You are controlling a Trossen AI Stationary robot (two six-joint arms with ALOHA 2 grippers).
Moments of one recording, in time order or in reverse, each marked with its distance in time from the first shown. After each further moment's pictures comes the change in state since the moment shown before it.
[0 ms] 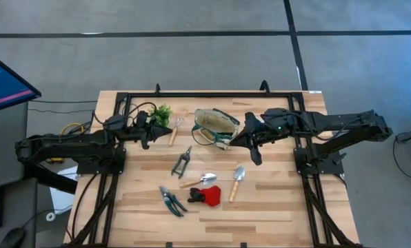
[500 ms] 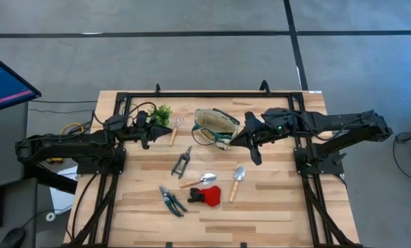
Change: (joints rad) left arm 0.000 0.000 0.000 0.002 -0.018 0.008; right arm 0.000 -0.002 0.000 0.012 0.000 -0.015
